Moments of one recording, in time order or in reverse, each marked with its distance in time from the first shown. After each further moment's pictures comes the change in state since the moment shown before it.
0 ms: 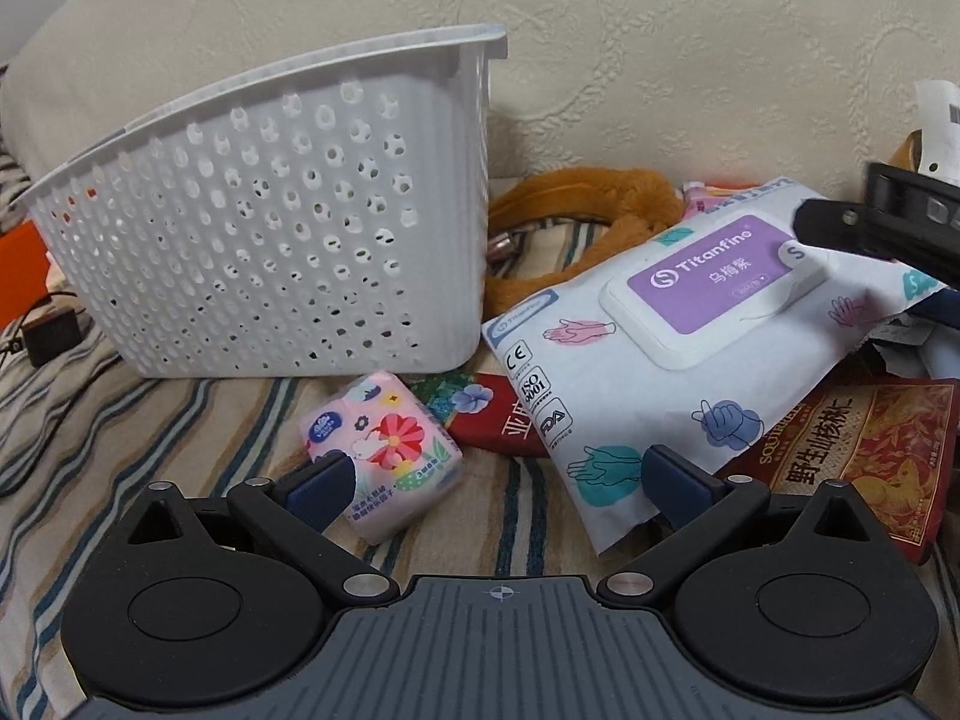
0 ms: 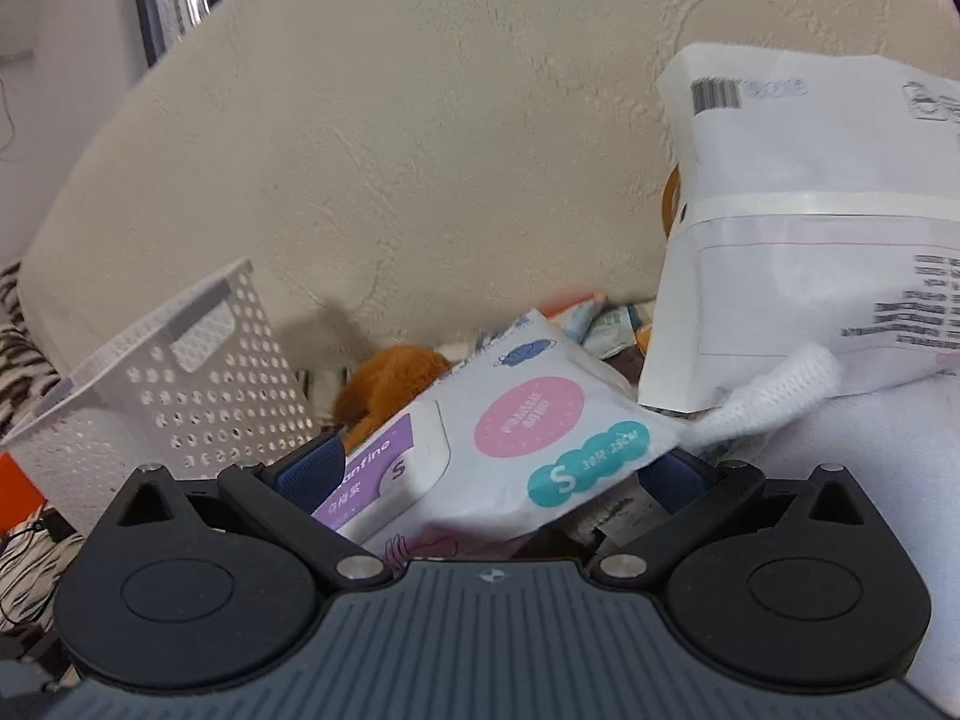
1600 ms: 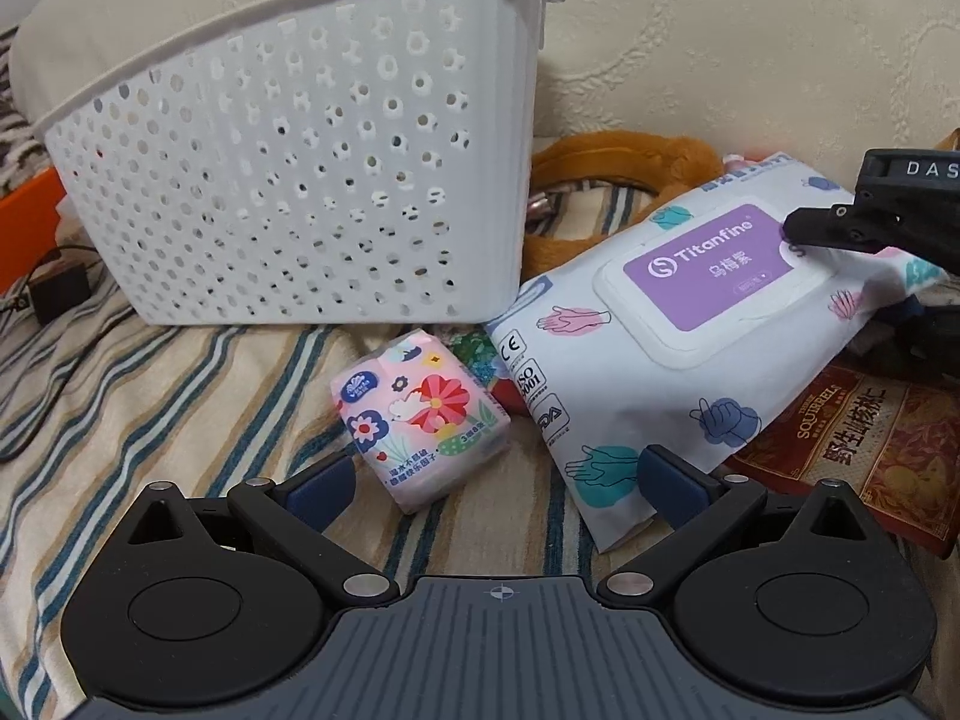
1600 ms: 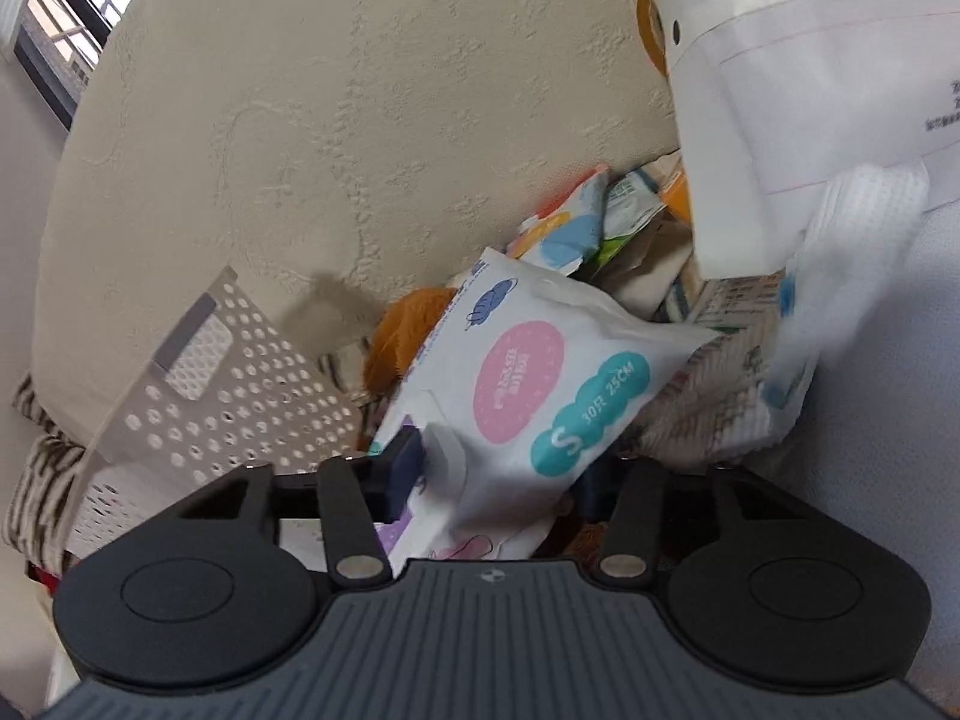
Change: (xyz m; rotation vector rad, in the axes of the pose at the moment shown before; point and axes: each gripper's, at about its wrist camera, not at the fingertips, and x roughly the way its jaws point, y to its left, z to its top) left arm 0.009 0.015 -0.005 -0.042 0.078 0.019; right arm 0.043 0.004 -0.003 0.336 0.158 0.074
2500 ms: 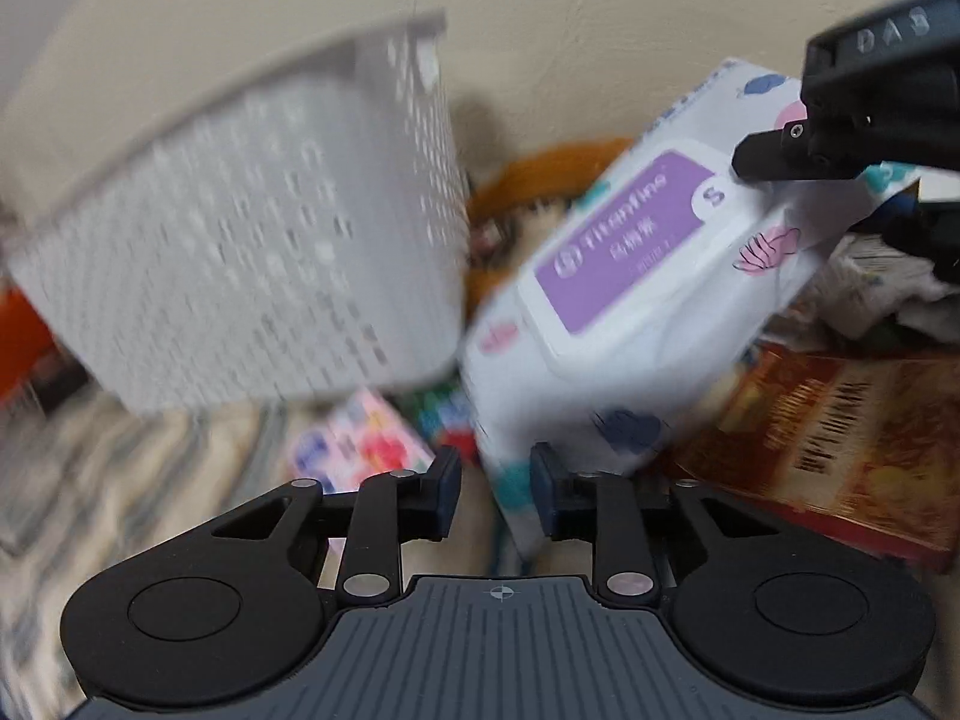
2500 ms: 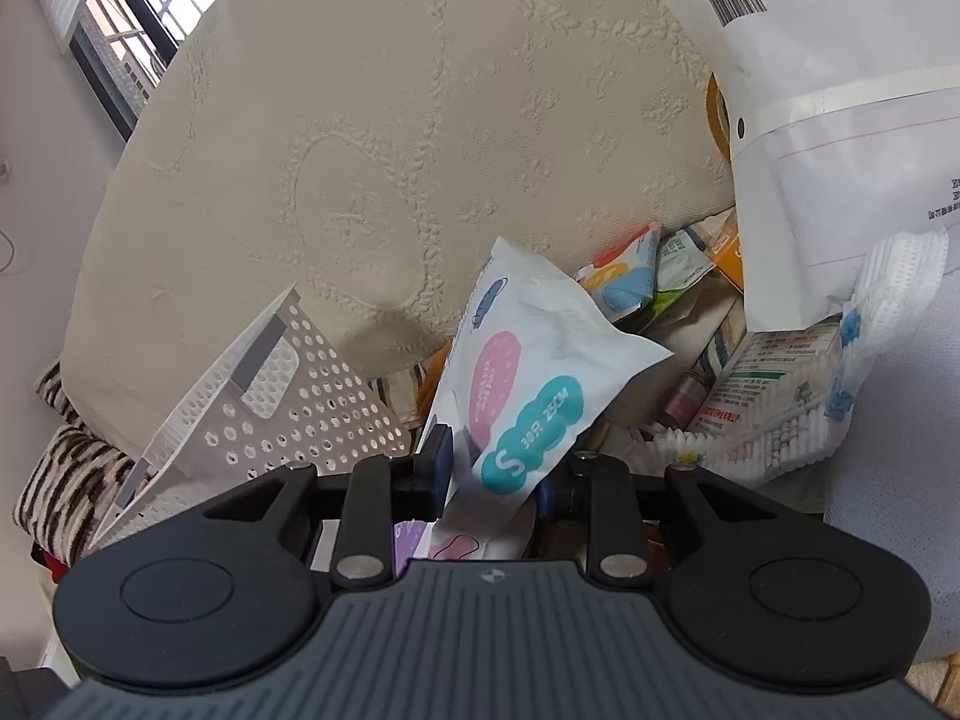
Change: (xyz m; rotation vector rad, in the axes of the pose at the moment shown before) left arm -0.018 -0.040 -0.014 0.187 -0.108 0.095; right arm -0.024 0.015 0.000 -0.086 -0.081 0.048
